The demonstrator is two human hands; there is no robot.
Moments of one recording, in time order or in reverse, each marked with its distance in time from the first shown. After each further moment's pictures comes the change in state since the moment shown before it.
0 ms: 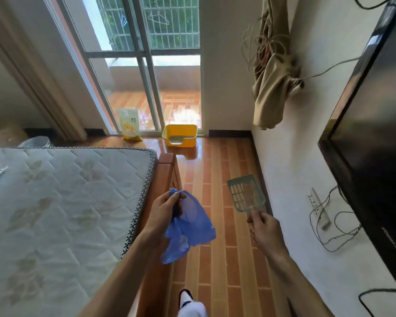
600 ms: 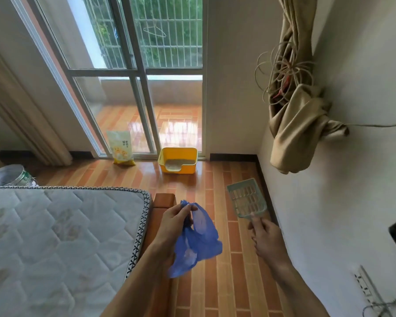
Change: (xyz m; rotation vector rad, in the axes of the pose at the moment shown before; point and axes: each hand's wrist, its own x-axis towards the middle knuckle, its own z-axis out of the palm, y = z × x) left_hand 0.333 0.062 0.006 0.027 -0.060 -0.050; right_hand 0.300 -0.113 0.104 0.038 0.019 -0.039
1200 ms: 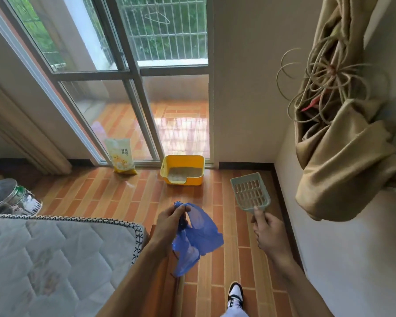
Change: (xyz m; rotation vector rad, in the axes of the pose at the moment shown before) left_hand 0.284 0.055 0.023 0.026 0.171 -0.110; right_hand 0.301 -0.054 0.040 0.057 -0.034 0.034
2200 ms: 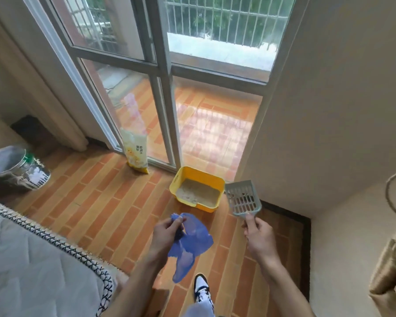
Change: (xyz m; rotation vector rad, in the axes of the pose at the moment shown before) left_hand 0.359 0.088 0.042 -0.118 0.272 -0.207; right_hand 0.434 -0.097 0.141 -0.227 -0.244 0.056
